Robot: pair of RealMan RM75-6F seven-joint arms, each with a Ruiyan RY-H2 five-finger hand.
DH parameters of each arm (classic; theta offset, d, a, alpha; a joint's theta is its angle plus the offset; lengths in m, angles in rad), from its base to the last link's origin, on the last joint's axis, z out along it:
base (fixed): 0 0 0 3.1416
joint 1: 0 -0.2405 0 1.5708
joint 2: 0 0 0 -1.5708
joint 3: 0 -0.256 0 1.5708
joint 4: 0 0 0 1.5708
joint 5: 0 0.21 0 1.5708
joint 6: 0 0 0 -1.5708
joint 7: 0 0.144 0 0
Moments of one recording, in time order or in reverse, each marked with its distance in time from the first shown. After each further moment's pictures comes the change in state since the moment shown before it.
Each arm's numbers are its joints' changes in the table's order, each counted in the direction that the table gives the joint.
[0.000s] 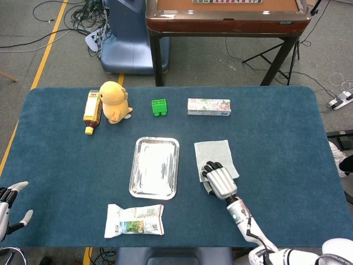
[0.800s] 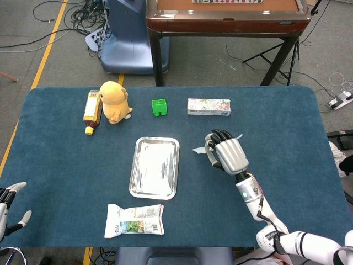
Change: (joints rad) left arm -0.011 0.016 -0.004 -0.024 0.002 -0.016 0.015; right arm -0.111 0.183 -0.189 -0.120 -0.072 -0.049 0.117
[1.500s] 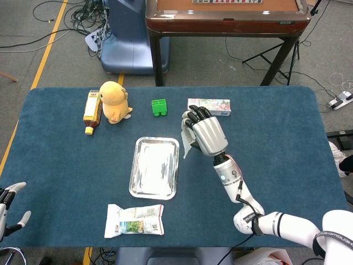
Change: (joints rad) left arm -0.001 0.006 -0.001 -0.008 0.007 -0.001 0.001; right arm -0.184 -0.108 -0.129 0.051 0.050 -0.046 -0.112
